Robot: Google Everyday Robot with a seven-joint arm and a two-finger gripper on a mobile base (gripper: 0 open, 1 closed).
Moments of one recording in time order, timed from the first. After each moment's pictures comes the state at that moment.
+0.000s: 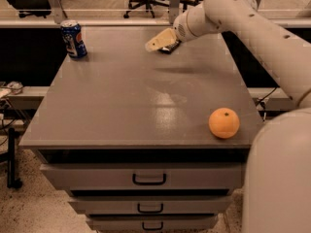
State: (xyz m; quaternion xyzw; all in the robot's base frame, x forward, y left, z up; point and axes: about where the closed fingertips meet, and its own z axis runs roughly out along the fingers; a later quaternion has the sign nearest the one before) arm 0.811 -0.055 0.895 -0.35 0.81 0.13 0.45
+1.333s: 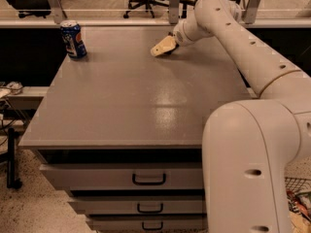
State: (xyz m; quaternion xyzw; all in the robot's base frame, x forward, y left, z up) arm 0.879 -0.072 0.835 -0.34 0.84 0.09 0.42
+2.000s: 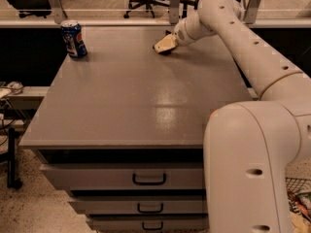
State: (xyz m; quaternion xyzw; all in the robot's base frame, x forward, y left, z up) arm 0.876 -0.074 0.840 -0.34 0.83 0.11 0.42
